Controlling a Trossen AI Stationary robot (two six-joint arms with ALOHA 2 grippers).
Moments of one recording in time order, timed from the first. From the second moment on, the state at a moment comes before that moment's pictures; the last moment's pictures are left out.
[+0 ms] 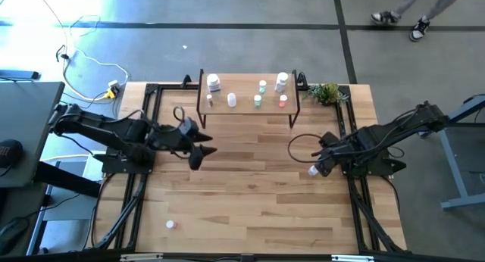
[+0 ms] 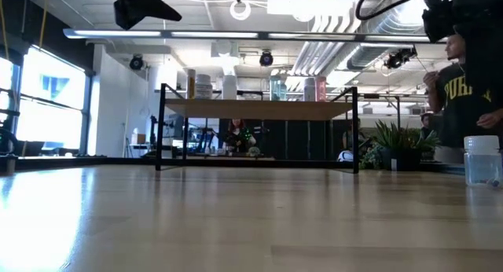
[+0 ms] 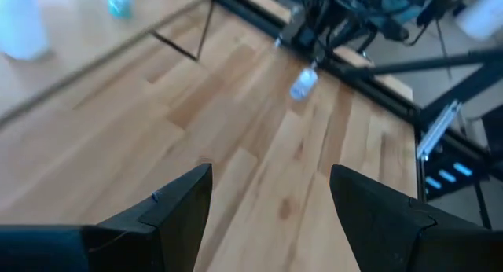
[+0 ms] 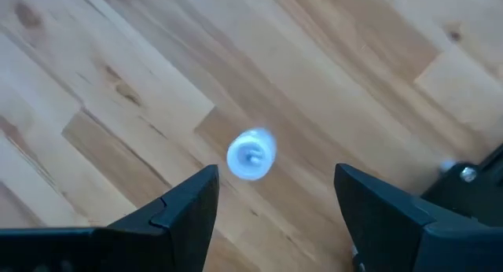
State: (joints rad) left arm -0.10 1.02 0.90 -0.44 -0.35 -0.64; right arm 0.37 0.93 0.81 -1.20 0.18 1.18
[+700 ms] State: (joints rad) left arm -0.25 1.13 0.90 -0.44 -0.38 -0.77; right arm 0.43 0.93 0.64 -0.99 0.16 1.34
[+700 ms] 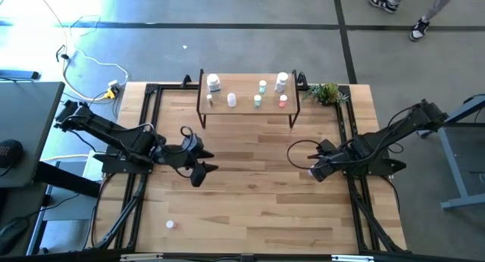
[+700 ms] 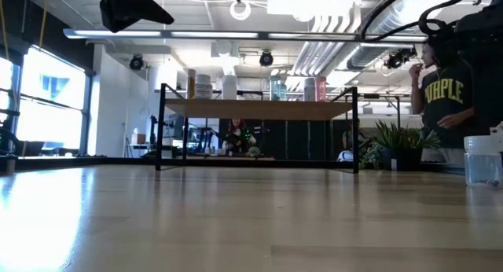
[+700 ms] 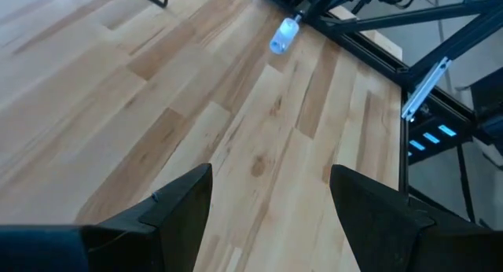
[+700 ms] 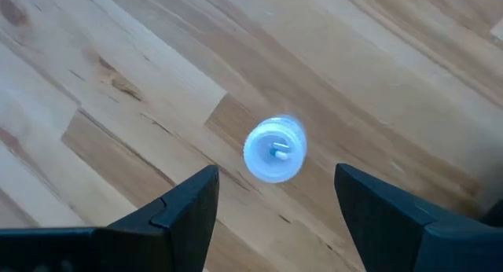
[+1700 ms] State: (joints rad) left arm -0.26 1.13 0.90 -0.45 -0.41 -0.76; right arm 0.43 1.13 0.58 -0.81 0.18 1.30
